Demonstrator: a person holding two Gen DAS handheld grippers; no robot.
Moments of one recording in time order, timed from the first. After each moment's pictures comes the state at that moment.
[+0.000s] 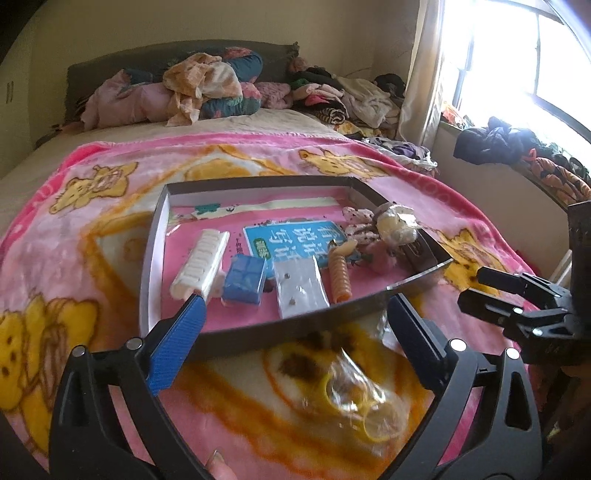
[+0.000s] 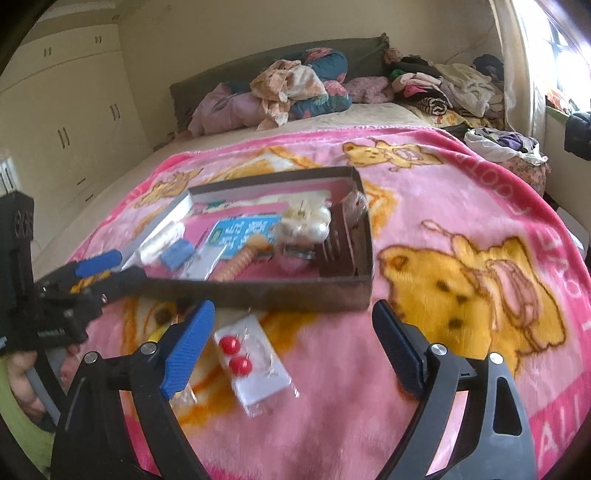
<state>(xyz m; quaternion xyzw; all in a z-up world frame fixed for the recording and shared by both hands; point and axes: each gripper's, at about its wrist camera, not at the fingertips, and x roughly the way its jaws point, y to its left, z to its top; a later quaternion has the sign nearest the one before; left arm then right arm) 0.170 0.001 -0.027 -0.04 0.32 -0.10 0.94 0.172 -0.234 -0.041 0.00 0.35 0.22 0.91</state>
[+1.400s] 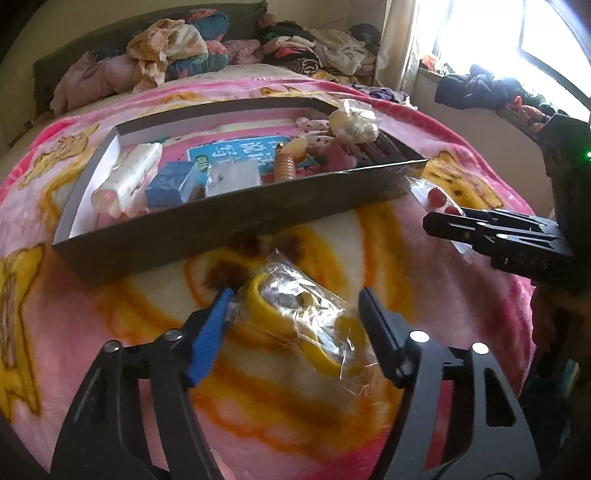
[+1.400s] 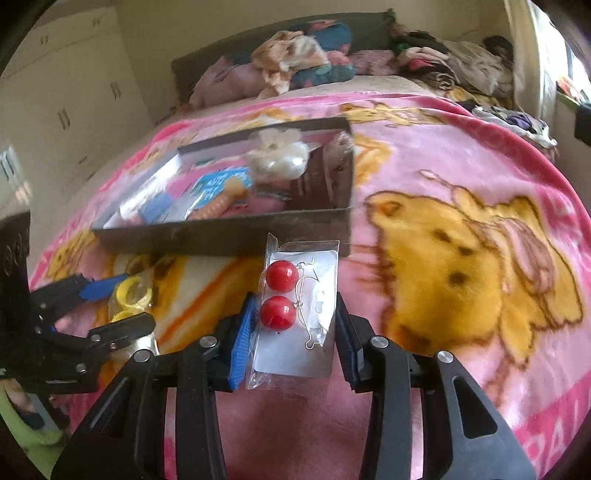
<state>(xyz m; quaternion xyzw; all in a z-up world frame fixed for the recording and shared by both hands) 0.154 -0.045 -0.078 0.00 0.40 -0.15 0.91 0.183 -0.265 -0.077 0.01 0.39 0.23 0.89</state>
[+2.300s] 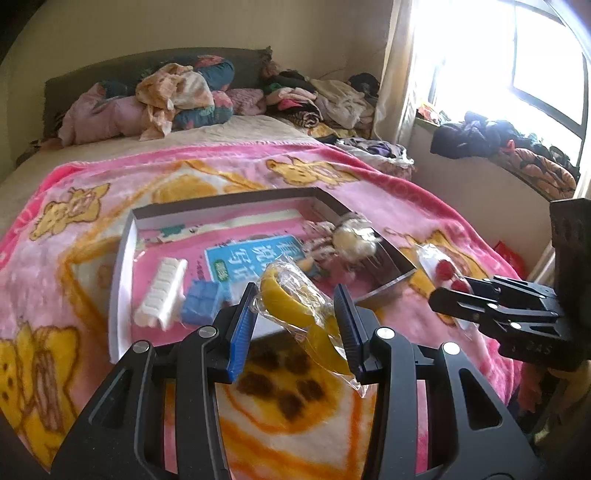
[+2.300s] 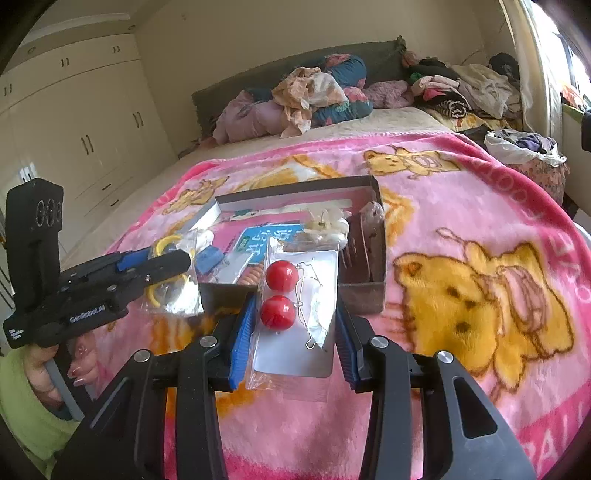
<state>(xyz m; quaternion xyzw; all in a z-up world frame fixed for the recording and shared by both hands) 0.179 -0.029 -0.007 -0.03 0.31 -0.14 0.94 0.170 -0.244 -0.021 0.03 0.33 0.26 0.90</state>
